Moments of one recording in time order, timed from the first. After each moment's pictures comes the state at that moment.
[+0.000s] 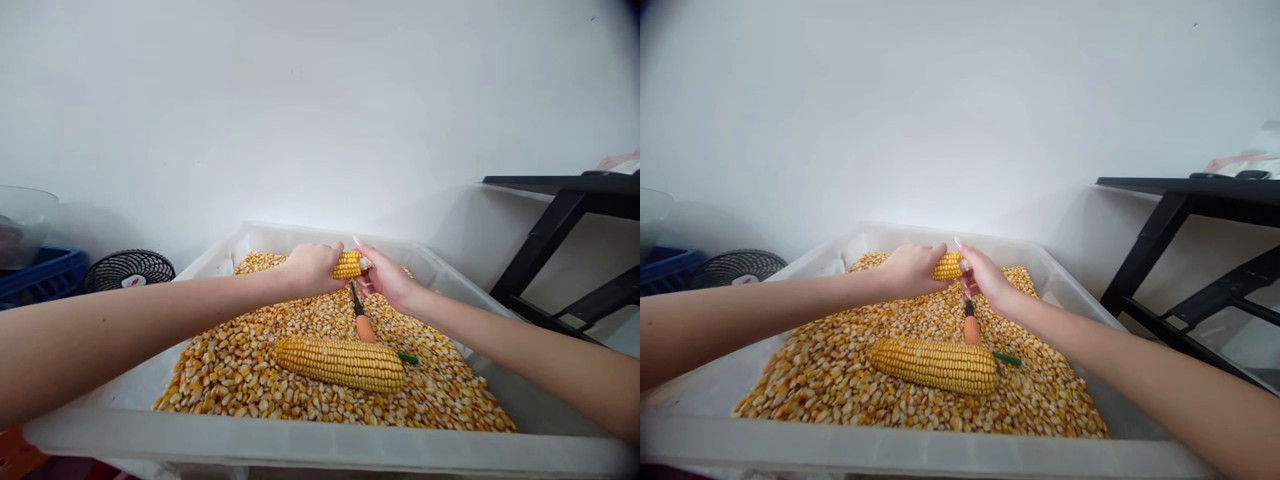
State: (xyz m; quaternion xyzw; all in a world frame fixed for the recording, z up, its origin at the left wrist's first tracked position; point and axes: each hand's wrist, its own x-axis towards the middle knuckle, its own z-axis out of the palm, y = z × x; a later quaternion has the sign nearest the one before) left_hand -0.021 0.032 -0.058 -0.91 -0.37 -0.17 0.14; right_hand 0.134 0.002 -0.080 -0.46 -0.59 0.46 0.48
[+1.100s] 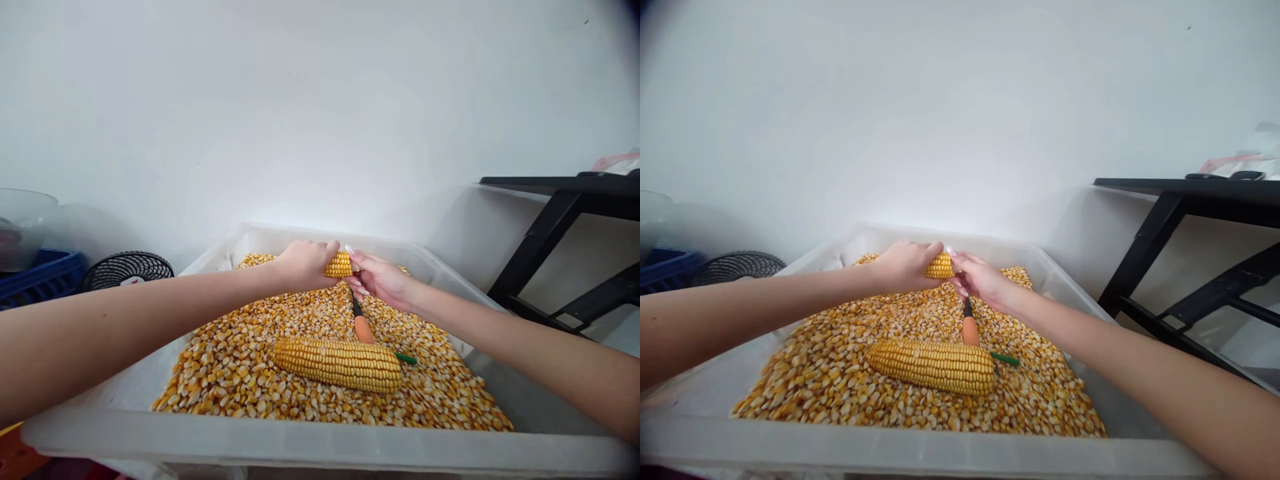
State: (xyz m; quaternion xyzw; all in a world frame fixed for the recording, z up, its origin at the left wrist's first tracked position) left_hand -0.027 0.040 -0.058 -0.91 -0.33 -0.16 0.21; right_hand 0.140 0.003 -0.078 -0.38 -0.61 0.55 0.41
